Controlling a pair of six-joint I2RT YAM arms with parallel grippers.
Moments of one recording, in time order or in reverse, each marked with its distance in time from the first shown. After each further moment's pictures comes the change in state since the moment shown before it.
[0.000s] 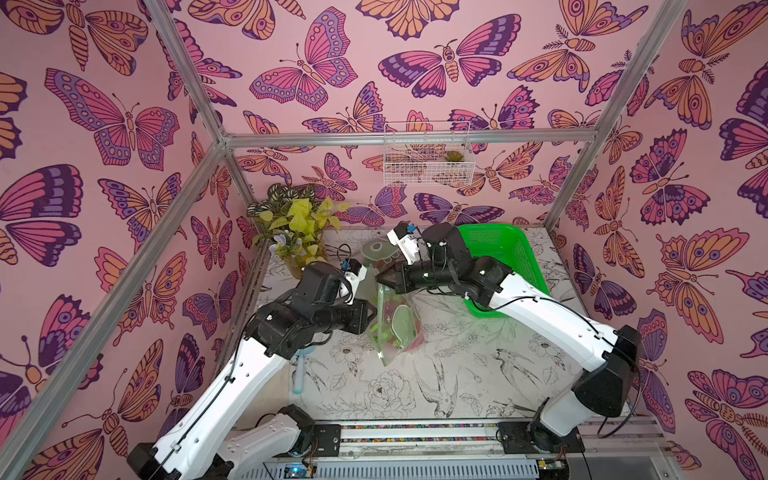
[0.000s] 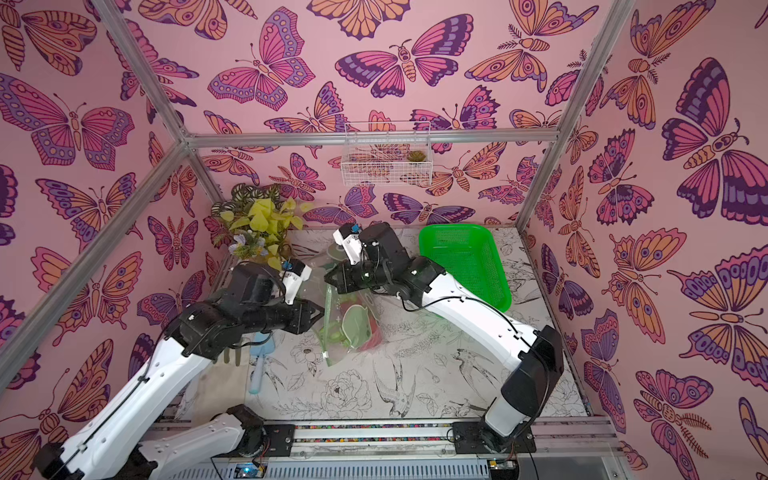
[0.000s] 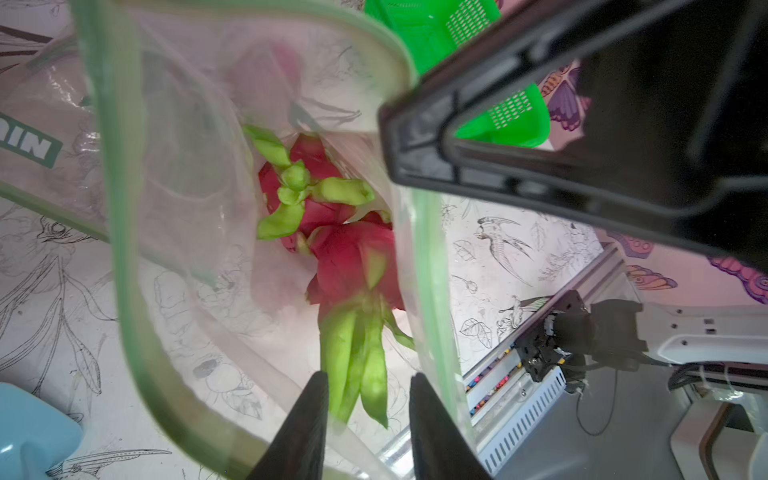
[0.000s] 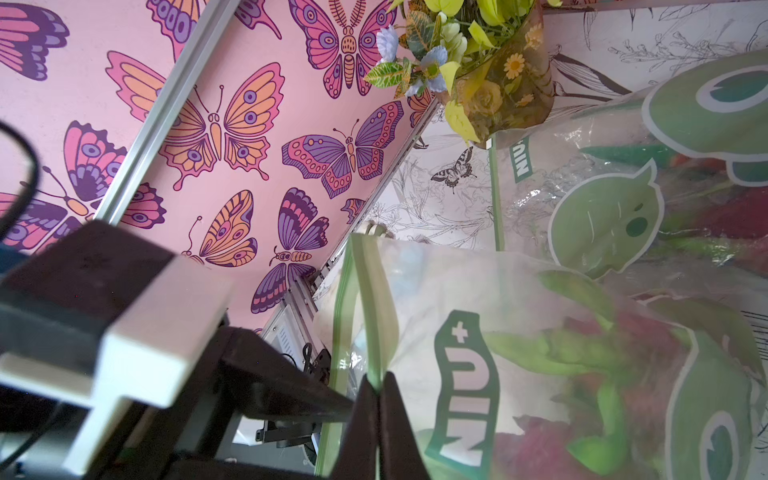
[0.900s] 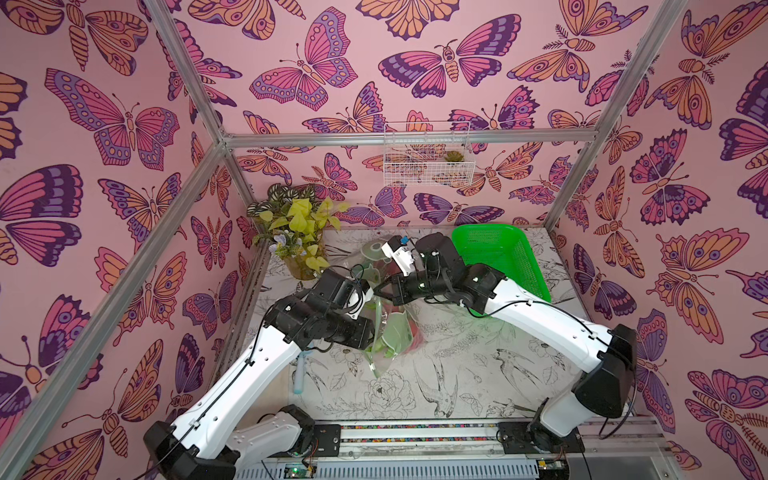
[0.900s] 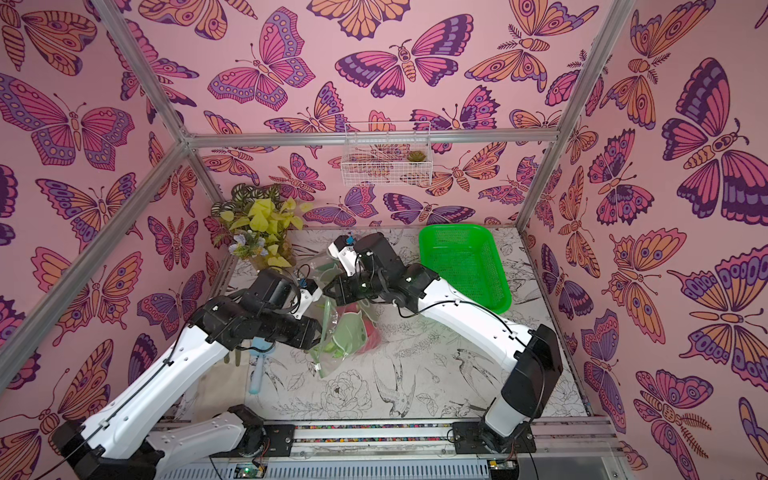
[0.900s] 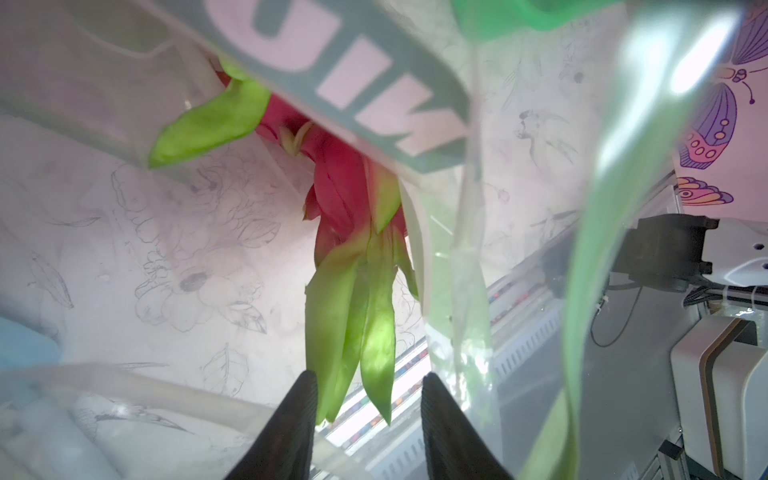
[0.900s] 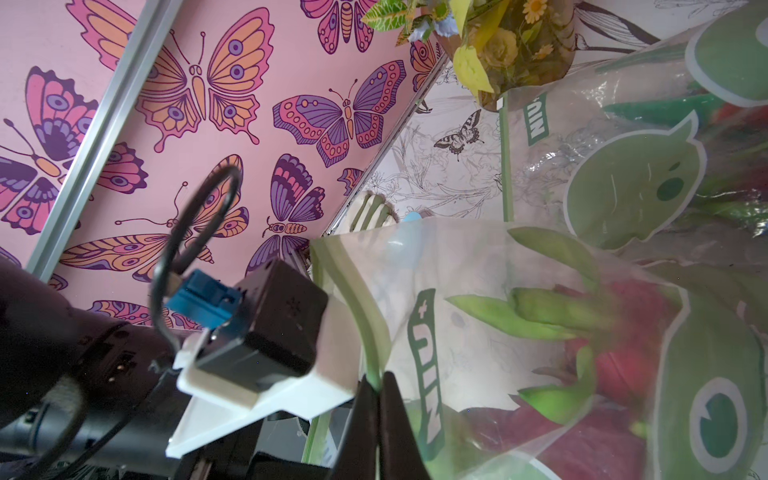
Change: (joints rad) left arm 0.000 0.041 -0.053 -0.176 0.076 0.058; right arm 0.032 -0.002 -0.063 0.014 -0.015 -0.026
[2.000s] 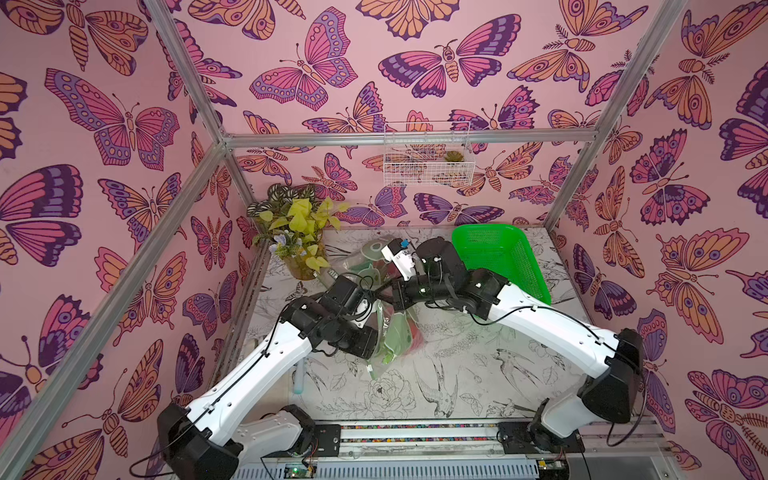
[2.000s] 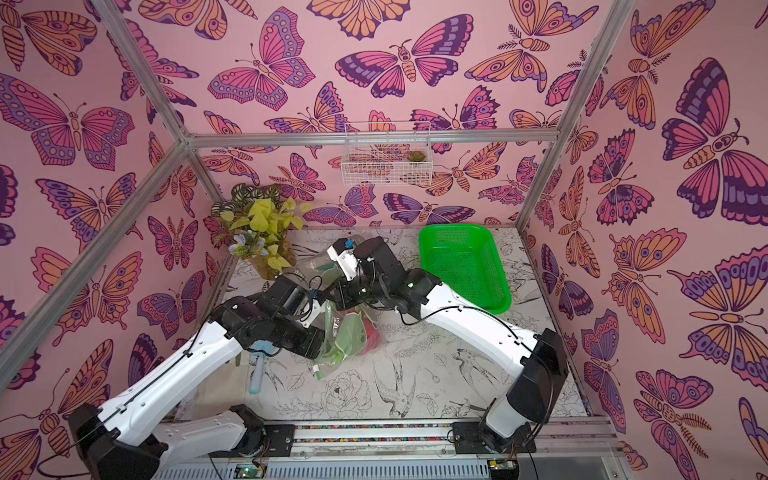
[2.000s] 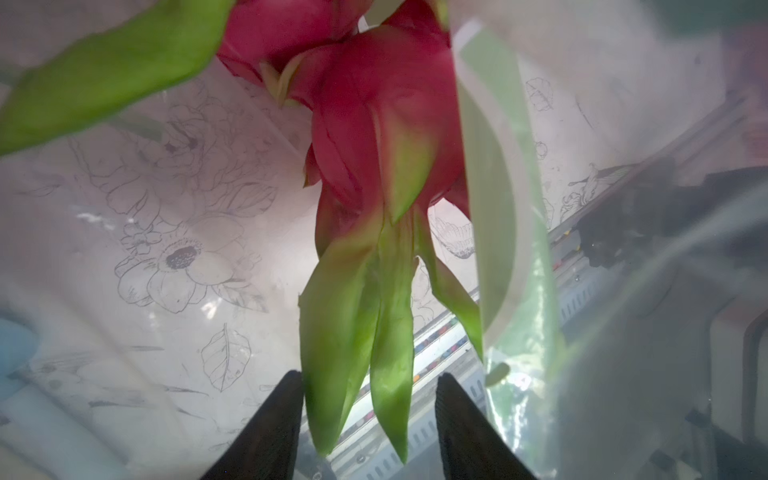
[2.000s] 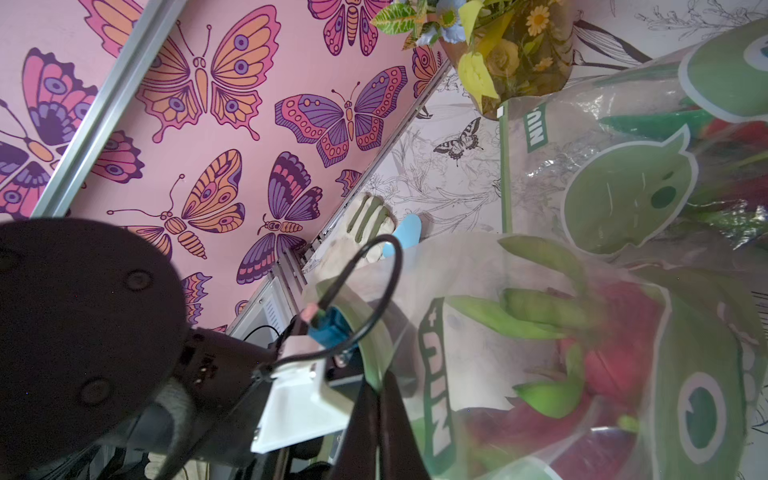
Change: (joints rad) left arm -0.047 0.071 -0.068 0.011 -0.002 0.035; right arm 0.029 -0.042 -0.037 0.010 0.047 -0.026
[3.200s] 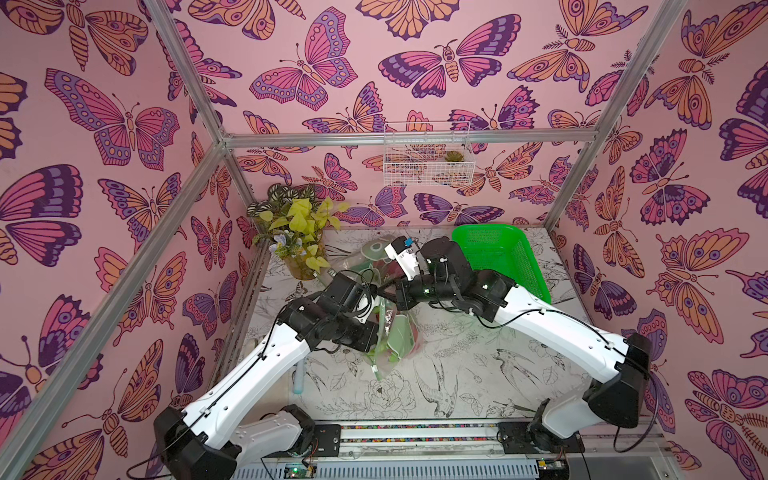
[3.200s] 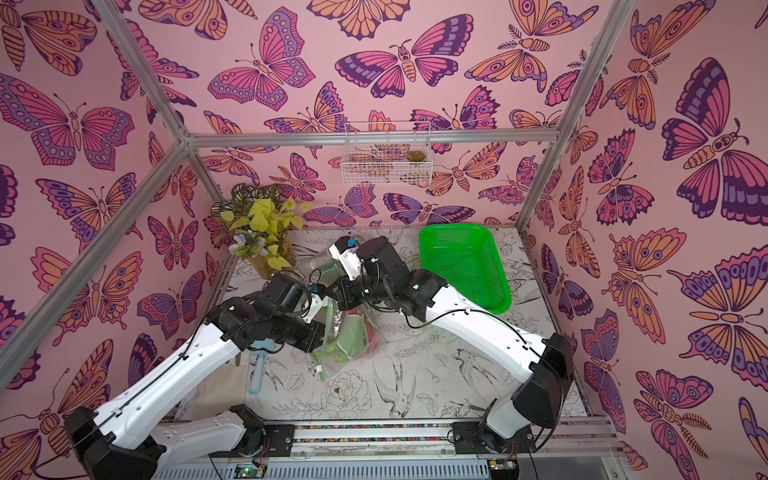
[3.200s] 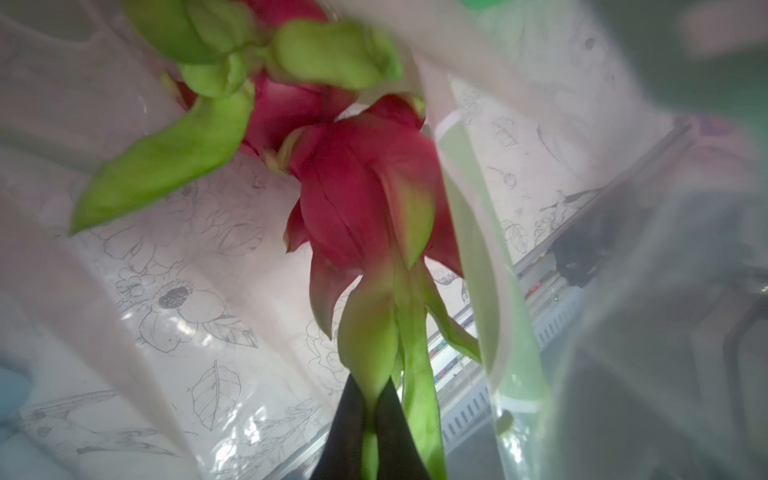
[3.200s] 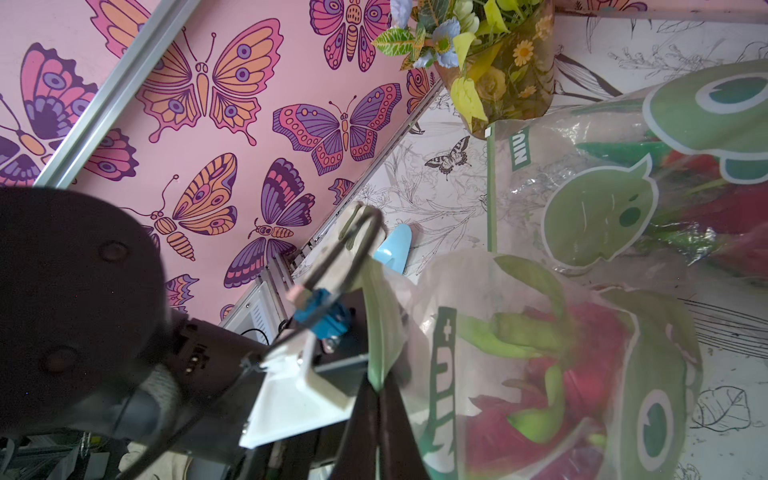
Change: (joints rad) left arm -0.006 -0.031 0.035 0.060 0.002 -0.015; right arm 0.002 -0.035 -0.005 -0.018 0.053 -0.050
